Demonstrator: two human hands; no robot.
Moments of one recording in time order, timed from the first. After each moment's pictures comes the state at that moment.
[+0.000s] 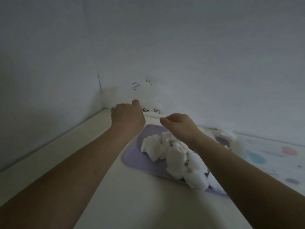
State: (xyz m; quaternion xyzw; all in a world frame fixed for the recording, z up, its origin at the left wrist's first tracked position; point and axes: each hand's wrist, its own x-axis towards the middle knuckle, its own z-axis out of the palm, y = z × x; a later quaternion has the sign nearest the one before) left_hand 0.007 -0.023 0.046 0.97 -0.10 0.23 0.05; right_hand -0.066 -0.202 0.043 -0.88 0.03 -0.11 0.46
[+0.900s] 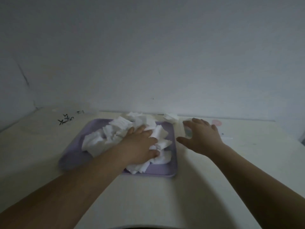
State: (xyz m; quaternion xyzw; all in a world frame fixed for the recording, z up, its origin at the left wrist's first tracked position) left_hand -0.061 -0.182 -0.037 0.89 -0.45 -0.03 -0.03; right_hand -0.169 -0.398 -0.016 -0.98 0.19 -0.09 0.05
